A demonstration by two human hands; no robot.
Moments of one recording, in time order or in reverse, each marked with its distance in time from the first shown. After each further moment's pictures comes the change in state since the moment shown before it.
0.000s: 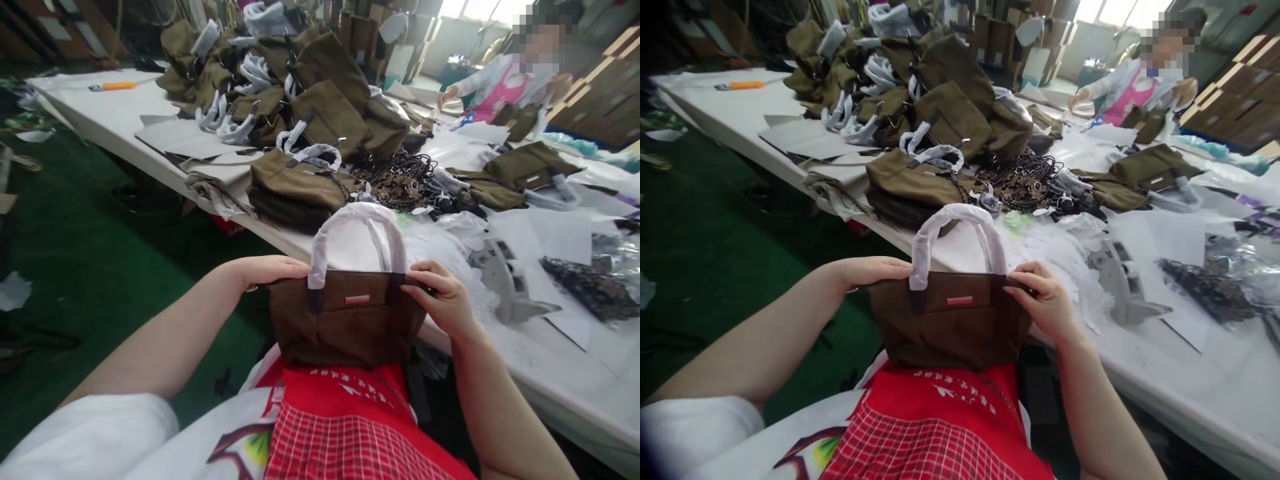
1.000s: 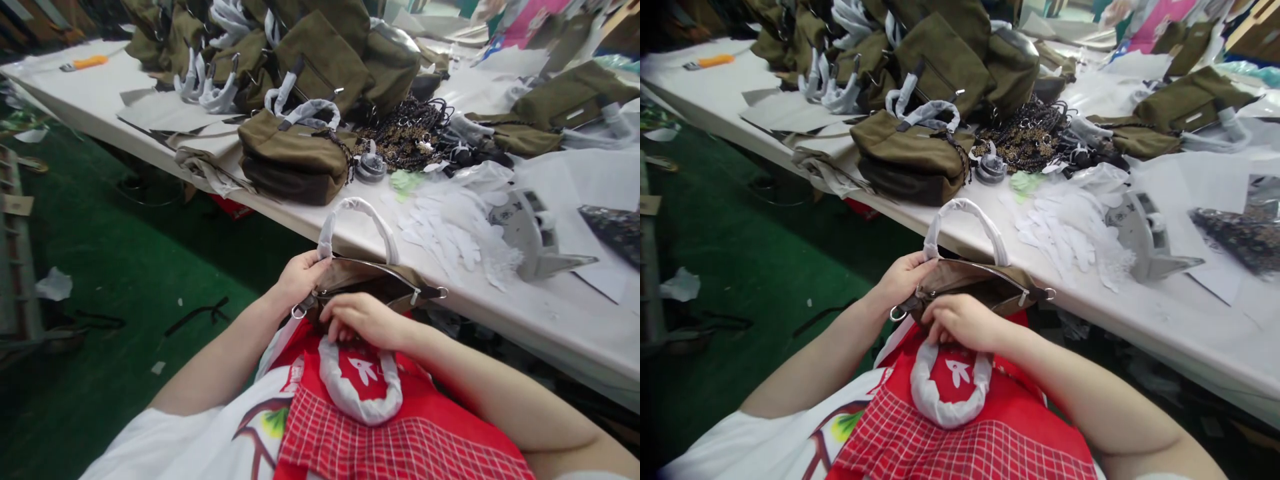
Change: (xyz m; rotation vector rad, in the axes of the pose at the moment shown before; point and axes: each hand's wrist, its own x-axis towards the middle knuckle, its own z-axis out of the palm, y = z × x) left_hand 0.021 -0.062 0.094 -0.207 0.507 0.239; right_hand -0.036 -0.091 0.107 0.583 -0.838 0.434
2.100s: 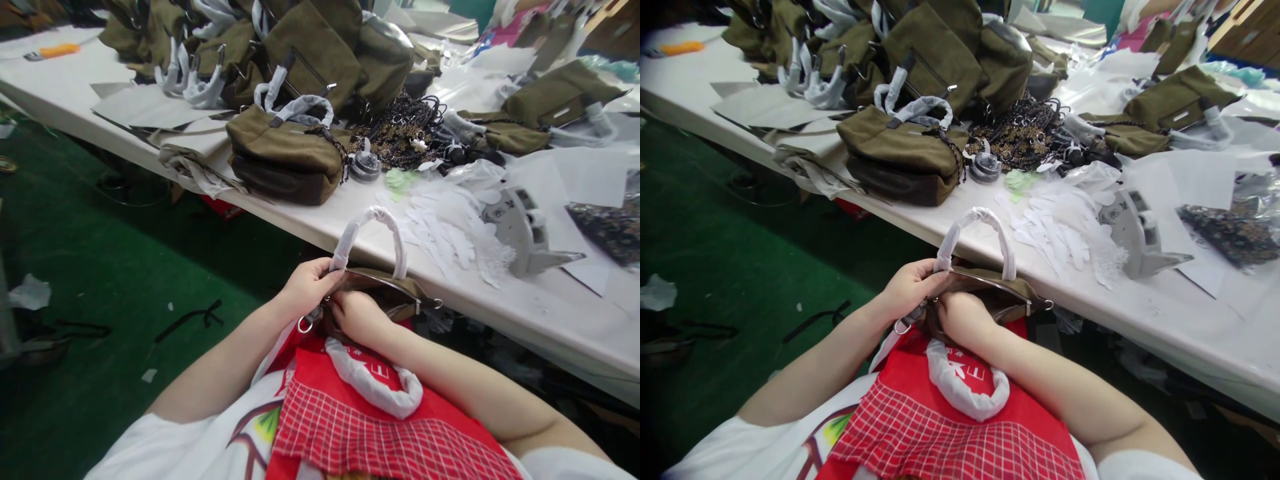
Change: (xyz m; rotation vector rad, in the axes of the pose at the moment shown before) left_hand -0.004 0.004 0.015 0.170 -0.139 0.075; right_hand 0.024 0.028 0.012 -0.396 0.336 0.155
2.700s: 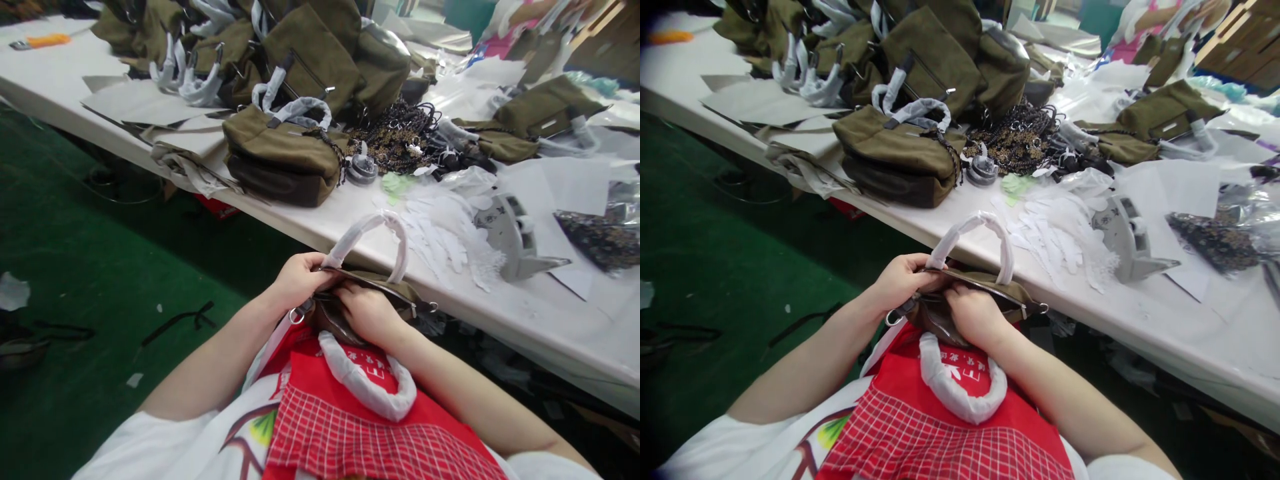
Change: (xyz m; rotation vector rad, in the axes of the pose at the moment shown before) left_hand 0.012 0.017 -0.008 -0.058 0.079 -0.118; right_hand -0.010 0.017 -0.027 -0.624 0.086 -0.276
